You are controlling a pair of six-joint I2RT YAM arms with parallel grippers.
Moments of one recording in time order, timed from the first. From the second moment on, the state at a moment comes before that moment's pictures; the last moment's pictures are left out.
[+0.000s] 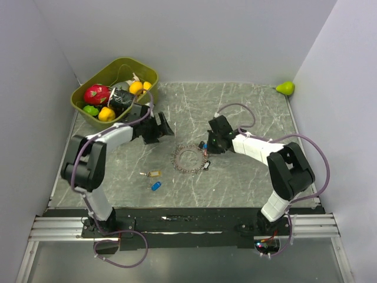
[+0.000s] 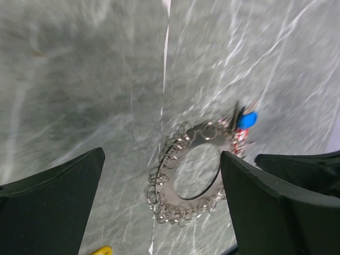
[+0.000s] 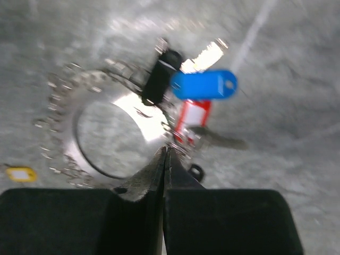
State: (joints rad) left arm -0.31 1.72 1.11 -0.19 0.30 -0.67; right arm 0.52 1.68 1.05 -0.34 0.00 0.59
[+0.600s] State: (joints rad) left arm -0.44 1.91 1.23 -0.30 0.30 -0.59; right arm 0.49 1.57 0.78 -0.24 -0.04 0.63
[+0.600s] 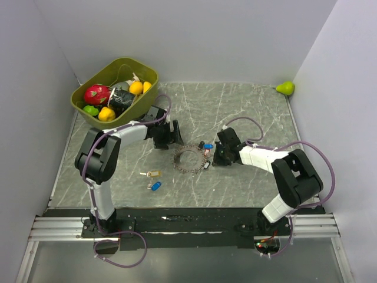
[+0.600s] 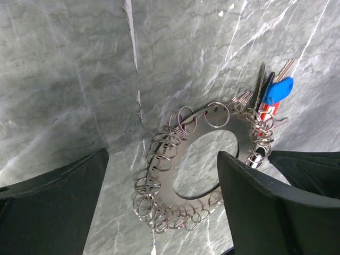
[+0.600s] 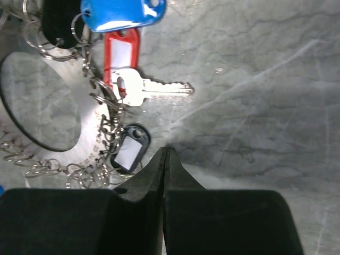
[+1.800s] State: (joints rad) left arm -0.47 1.89 1.24 -0.37 0.19 -0.57; right arm 0.54 1.49 0.78 -0.23 -0.04 0.62
